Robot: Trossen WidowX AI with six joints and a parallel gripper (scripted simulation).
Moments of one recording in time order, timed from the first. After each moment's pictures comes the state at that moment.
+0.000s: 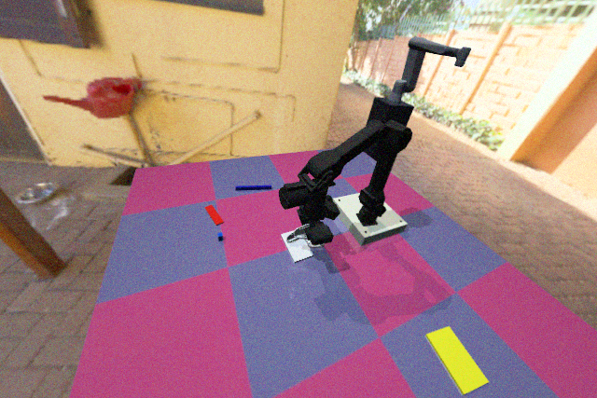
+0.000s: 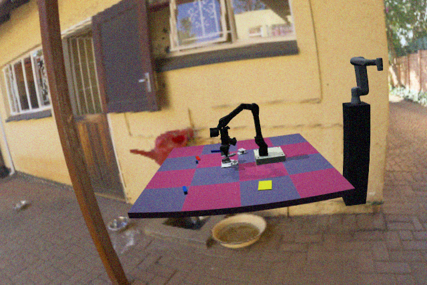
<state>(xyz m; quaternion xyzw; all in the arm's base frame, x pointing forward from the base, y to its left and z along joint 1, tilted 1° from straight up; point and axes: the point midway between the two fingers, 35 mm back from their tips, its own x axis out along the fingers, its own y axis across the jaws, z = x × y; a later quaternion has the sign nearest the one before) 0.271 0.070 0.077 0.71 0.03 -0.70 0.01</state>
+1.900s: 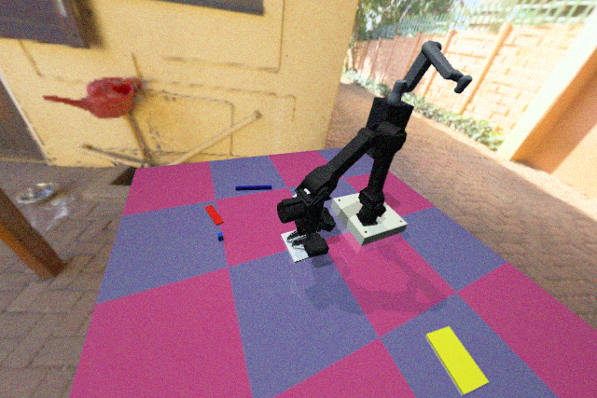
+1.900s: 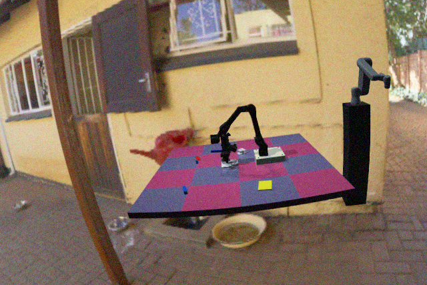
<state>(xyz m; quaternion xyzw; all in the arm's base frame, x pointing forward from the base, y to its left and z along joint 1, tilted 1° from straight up) 0.275 0.071 0.026 0.72 0.03 -0.70 0.01</state>
